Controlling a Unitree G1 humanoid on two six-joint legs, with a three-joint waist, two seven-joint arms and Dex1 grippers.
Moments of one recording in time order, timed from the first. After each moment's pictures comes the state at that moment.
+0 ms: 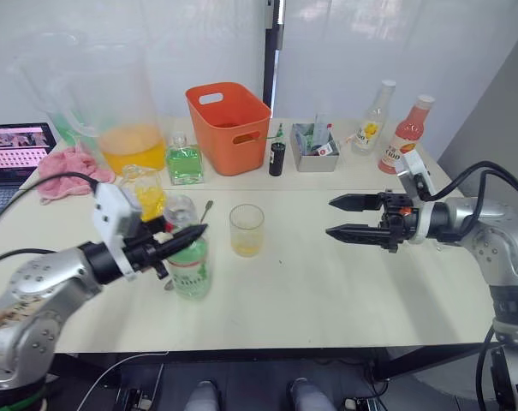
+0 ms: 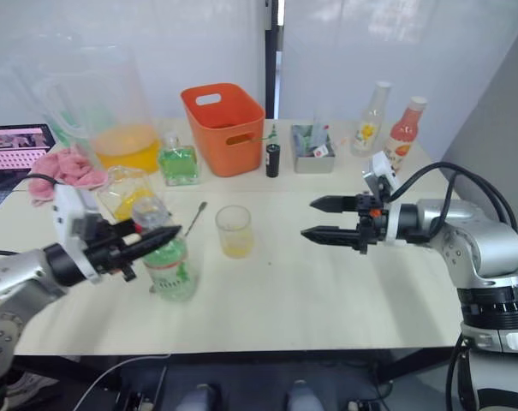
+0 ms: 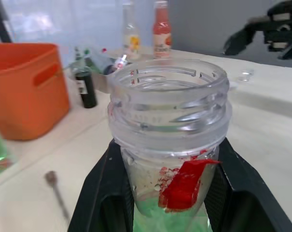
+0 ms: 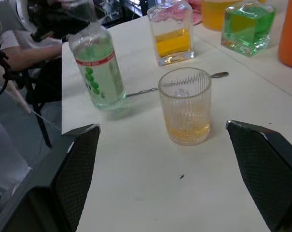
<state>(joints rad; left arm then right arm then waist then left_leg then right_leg) -0.20 0.80 0.41 -0.59 -0.81 0.73 -0.68 -0.67 -0.82 -0.05 -0.03 0.68 0.77 1.24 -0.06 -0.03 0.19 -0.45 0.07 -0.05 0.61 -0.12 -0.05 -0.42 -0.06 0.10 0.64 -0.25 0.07</state>
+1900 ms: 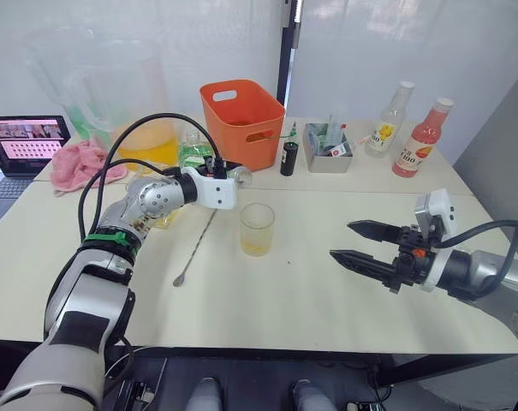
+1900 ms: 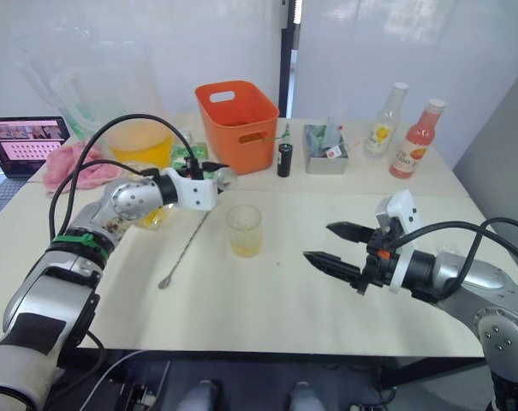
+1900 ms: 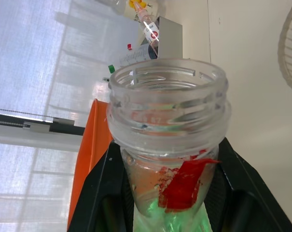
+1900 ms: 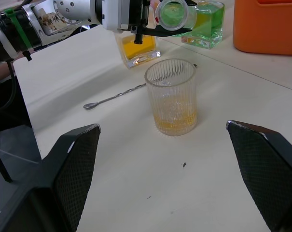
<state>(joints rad) -1.11 0.57 -0.32 0.94 0.46 -0.77 -0.47 -0.22 -0.82 -0.34 -0.56 1.00 0.91 0.67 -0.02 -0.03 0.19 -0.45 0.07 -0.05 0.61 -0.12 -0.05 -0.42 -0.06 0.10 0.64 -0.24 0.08</state>
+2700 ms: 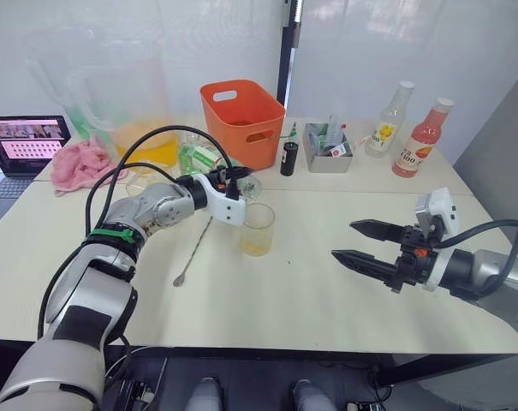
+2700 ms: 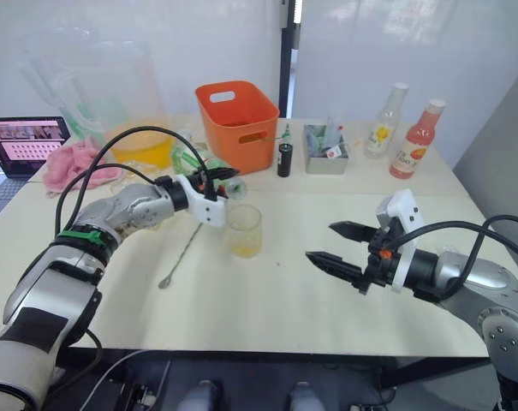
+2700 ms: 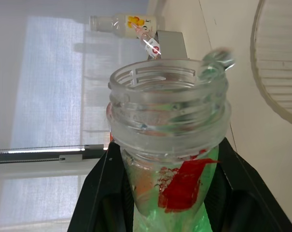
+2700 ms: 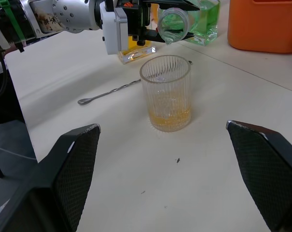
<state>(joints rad) -1.15 0.58 -0.45 0.98 0.74 -0.88 -0.12 -0.22 -0.85 -0.34 -0.57 1.00 0.90 0.67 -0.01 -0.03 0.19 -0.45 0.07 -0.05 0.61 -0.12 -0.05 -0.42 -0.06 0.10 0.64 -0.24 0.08</state>
